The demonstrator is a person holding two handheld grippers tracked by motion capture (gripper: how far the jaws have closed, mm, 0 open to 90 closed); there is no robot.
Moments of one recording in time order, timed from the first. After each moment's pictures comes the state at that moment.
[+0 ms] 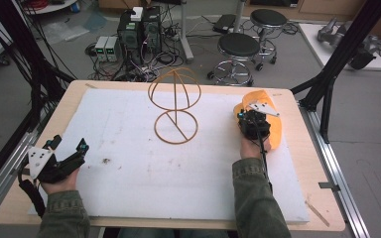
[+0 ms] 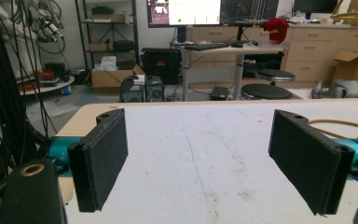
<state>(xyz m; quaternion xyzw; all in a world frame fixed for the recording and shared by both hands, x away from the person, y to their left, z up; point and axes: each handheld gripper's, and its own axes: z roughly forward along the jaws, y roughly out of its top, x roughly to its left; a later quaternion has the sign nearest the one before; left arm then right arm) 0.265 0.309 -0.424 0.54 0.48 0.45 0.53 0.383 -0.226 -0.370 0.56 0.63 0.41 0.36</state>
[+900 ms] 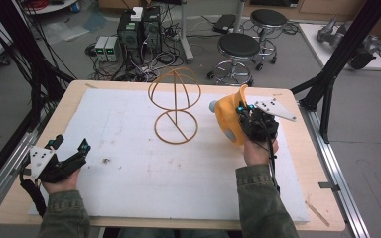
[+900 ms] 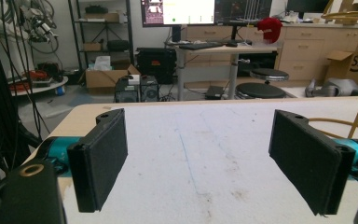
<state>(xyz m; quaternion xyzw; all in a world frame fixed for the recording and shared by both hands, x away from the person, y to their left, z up) 0.266 0.306 -0.424 0.54 0.47 0.45 0.53 0.328 -0.215 -0.305 0.48 0.62 0.50 0.36</state>
